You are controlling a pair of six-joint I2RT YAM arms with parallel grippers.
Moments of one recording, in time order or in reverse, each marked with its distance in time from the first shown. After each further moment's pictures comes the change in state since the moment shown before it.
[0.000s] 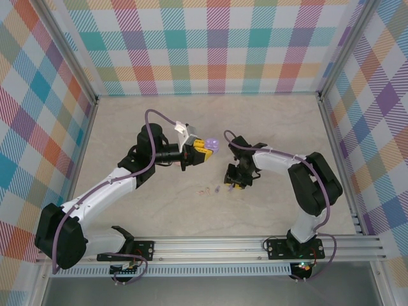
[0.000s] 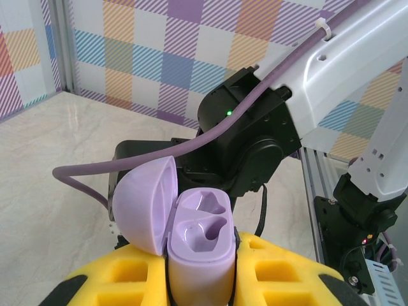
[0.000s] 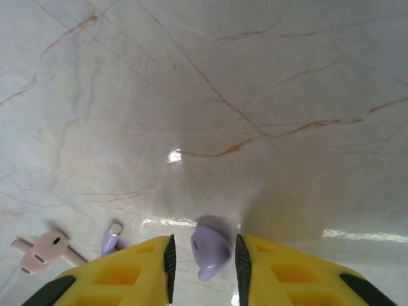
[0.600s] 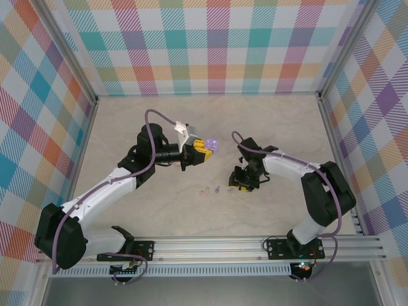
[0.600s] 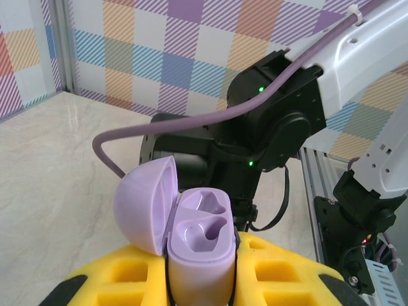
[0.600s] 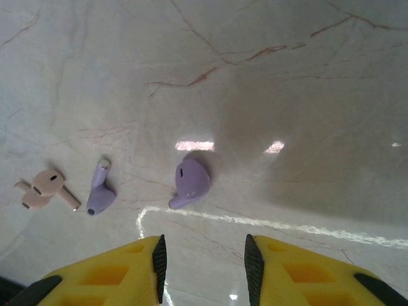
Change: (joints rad) left arm 0.000 0.000 0.000 0.000 0.000 0.000; right arm -0.048 -0.132 -0.100 -0.016 -0.069 -0.078
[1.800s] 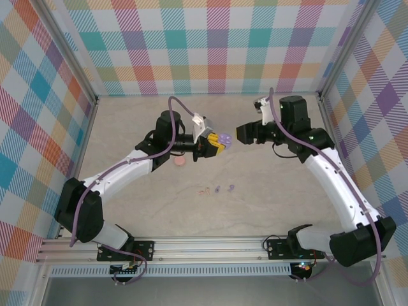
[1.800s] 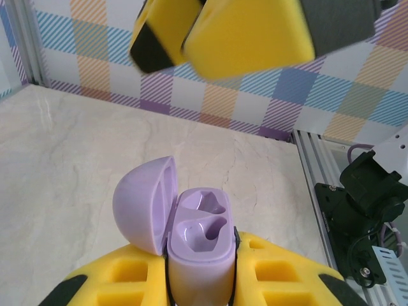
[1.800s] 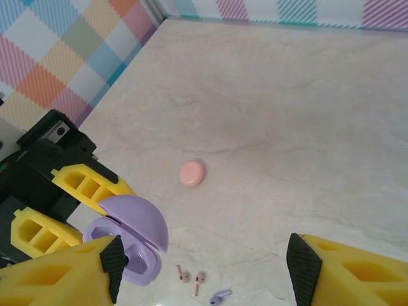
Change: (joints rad) left arm -0.019 0.247 0.204 -0.062 0.064 0.098; right arm -0.188 -0.398 0.380 0.007 -0.112 -0.562
